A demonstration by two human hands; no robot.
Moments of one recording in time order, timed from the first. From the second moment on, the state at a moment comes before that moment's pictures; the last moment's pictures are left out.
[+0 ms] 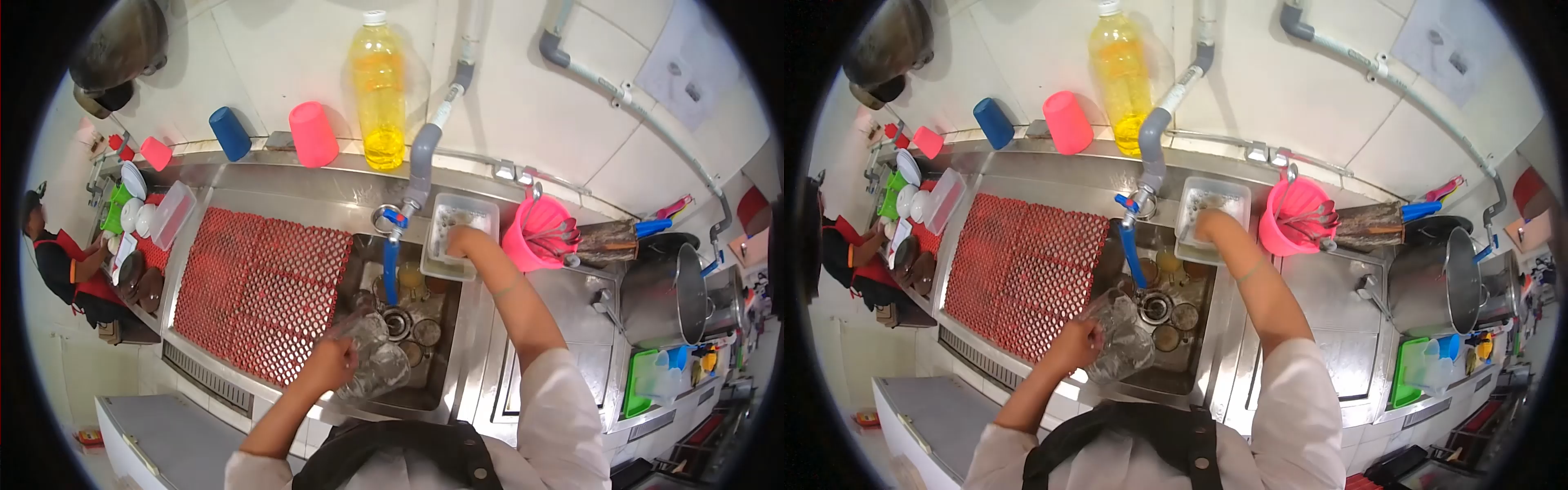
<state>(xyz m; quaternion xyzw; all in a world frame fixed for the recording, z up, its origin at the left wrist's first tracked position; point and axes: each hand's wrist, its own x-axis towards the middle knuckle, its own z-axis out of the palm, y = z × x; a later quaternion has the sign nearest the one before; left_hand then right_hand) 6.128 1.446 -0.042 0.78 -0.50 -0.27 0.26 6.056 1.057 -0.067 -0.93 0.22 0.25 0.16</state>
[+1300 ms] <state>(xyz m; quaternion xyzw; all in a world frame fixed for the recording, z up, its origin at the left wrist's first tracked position) 6.176 1.524 -0.034 0.77 -0.38 -0.07 0.52 6.063 1.037 -0.123 -0.89 0.23 0.37 0.16</state>
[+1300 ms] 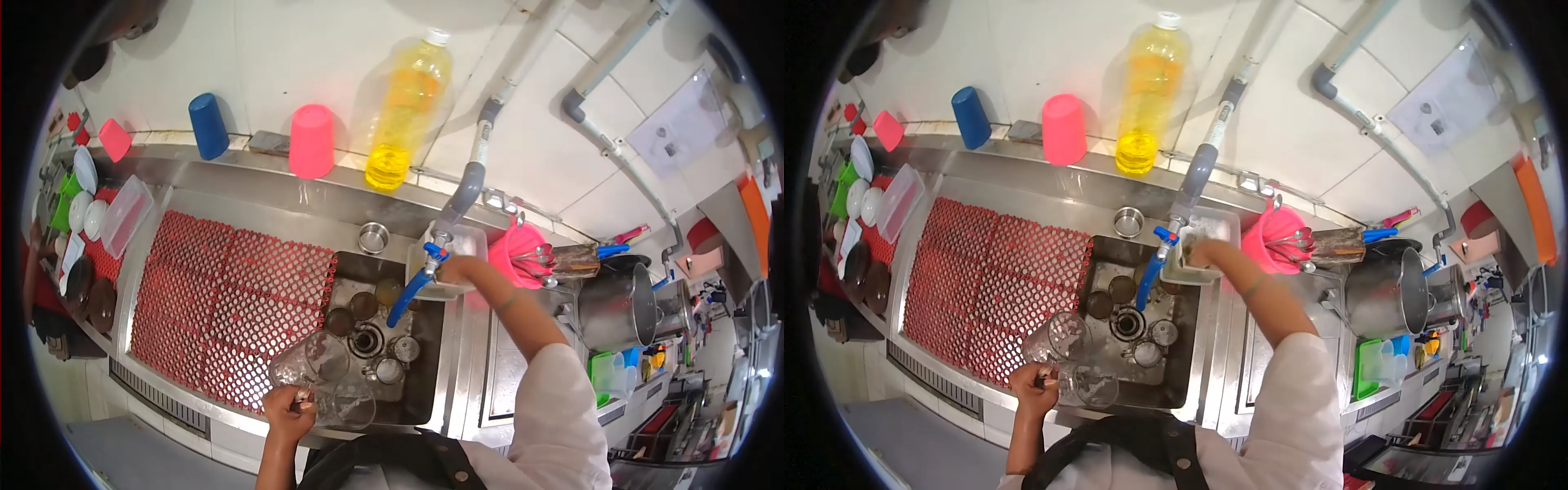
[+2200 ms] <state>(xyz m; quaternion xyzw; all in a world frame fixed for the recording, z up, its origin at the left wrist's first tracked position) 6.189 1.533 -0.057 0.79 -0.34 -0.05 0.51 6.068 1.031 -0.157 -0.91 0.28 0.24 0.17</state>
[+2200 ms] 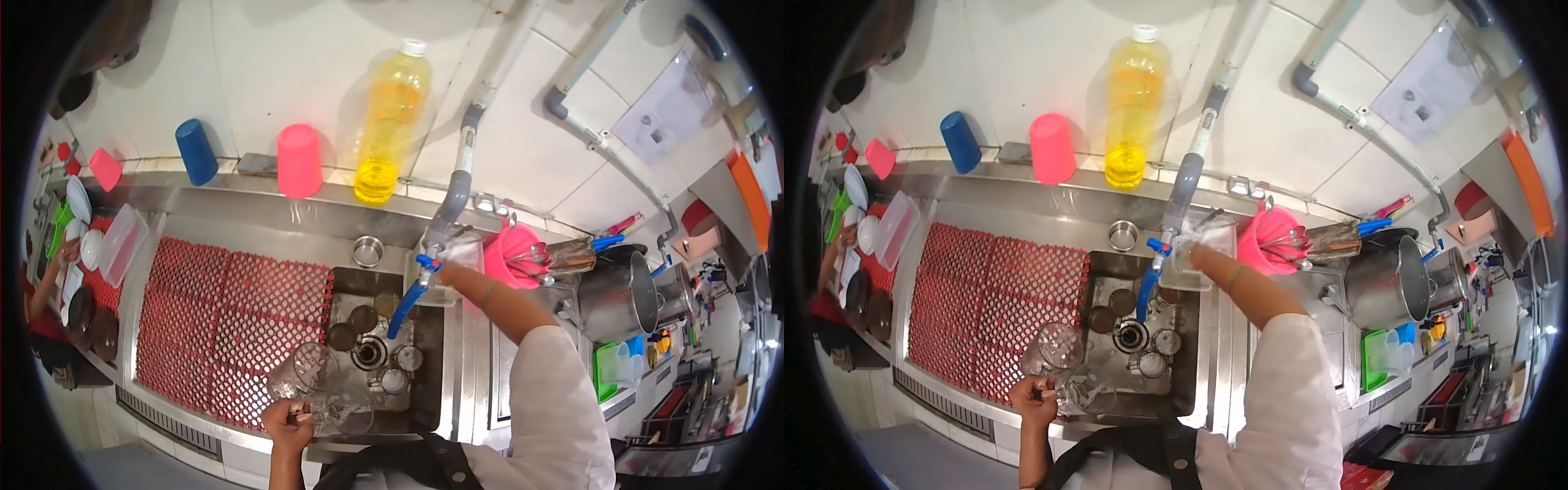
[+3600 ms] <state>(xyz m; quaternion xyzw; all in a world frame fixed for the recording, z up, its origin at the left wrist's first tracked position) 6.153 1.494 -0.034 0.73 -0.58 -0.06 0.36 6.060 1.318 -0.041 -0.95 -0.05 0.01 0.30</state>
